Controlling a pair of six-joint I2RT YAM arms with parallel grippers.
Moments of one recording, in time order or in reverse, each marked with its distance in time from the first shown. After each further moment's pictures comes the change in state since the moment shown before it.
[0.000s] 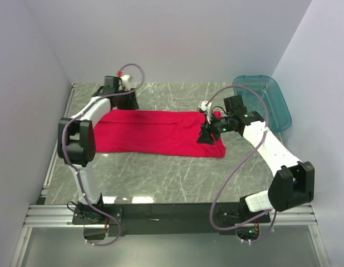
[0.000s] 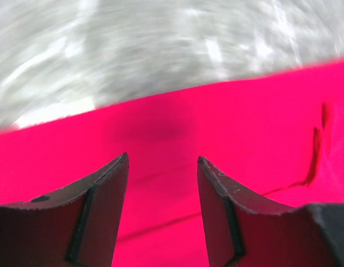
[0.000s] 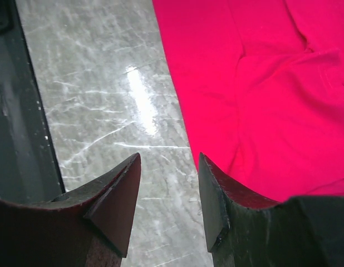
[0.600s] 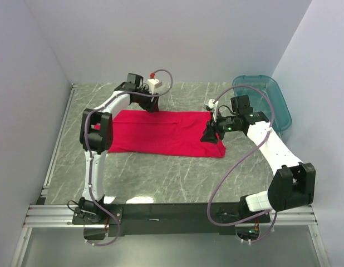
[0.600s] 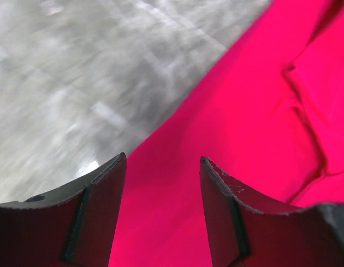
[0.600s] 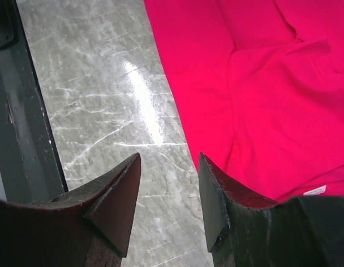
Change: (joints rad) left arm -0.151 0.333 0.367 -0.104 0.265 0.458; right arm -0.086 -0.017 -0.026 -0.001 -0.068 0.009
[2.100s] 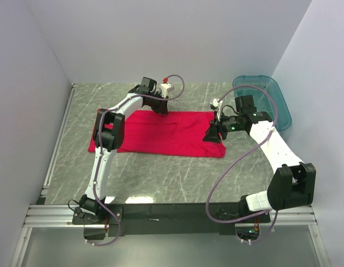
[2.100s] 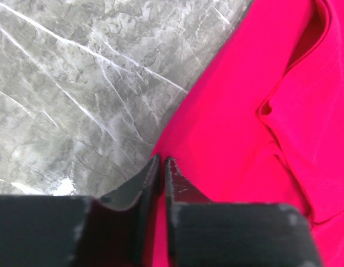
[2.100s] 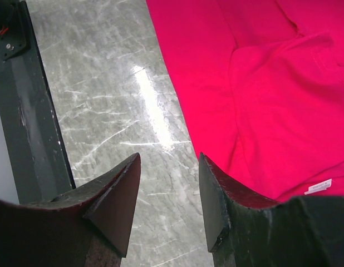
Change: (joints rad) left arm -0.094 0.203 0.198 -0.029 0.051 -0.055; right arm -0.053 0.003 0.000 -0.028 -0.057 -0.008
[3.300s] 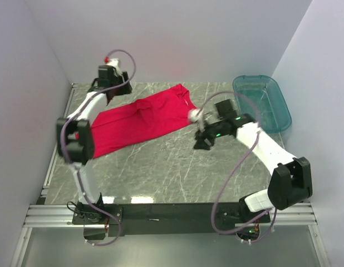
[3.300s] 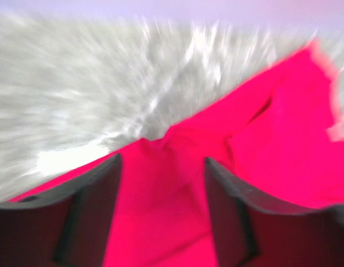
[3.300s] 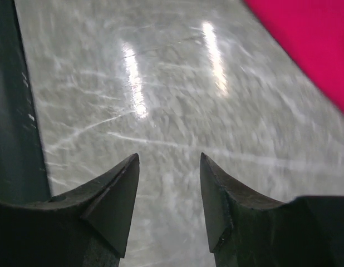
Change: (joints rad) left arm 0.253 -0.388 -0.359 0.256 -0.452 -0.482; right arm 0.135 0.026 -0.004 0.003 0.119 -0.095
